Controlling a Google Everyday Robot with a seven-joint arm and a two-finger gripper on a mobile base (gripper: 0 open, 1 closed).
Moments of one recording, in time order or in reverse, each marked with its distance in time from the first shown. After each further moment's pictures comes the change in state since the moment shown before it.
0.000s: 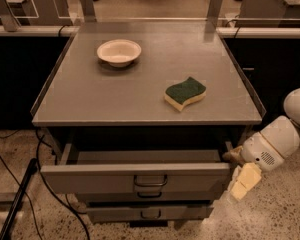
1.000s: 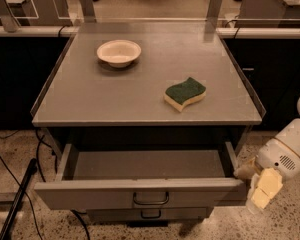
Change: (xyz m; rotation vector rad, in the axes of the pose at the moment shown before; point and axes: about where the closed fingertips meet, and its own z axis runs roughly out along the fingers) arm 0.024 0.047 -0.020 -0.159 0.035 0.118
